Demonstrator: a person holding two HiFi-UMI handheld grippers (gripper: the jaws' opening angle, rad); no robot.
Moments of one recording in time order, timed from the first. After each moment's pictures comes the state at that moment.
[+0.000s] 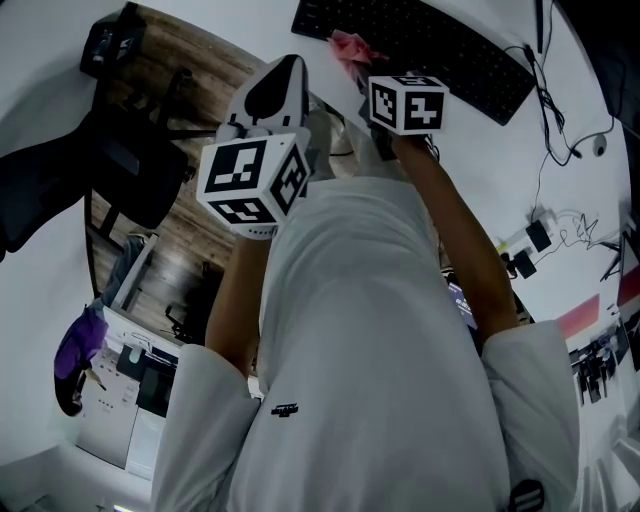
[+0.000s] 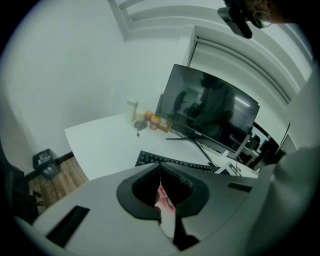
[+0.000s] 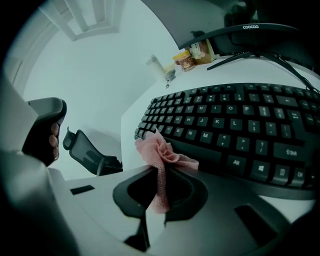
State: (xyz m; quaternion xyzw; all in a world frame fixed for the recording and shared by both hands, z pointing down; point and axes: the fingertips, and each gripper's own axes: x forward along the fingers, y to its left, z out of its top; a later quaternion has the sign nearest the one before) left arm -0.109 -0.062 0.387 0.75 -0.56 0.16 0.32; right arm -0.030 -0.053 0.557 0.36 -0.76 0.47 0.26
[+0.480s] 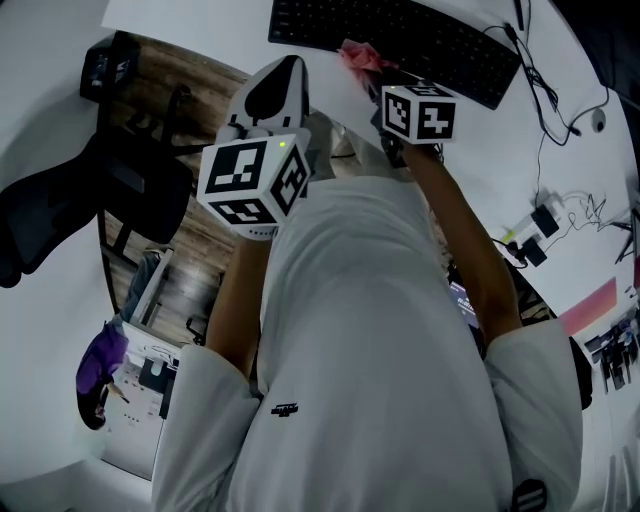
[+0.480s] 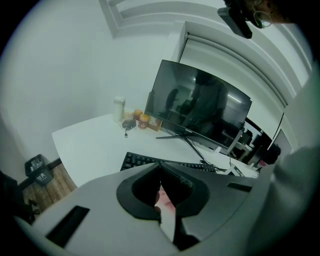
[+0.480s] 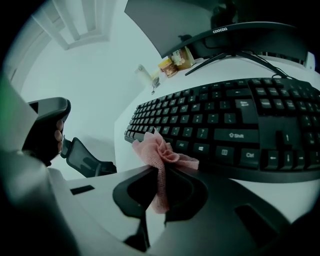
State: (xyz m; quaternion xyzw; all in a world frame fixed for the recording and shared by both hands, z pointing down) left arm -0.073 -0.070 0.384 0.78 -0.52 0.17 0.31; right arm 0.024 -0.040 0.555 0.40 -0.74 0.49 0.24
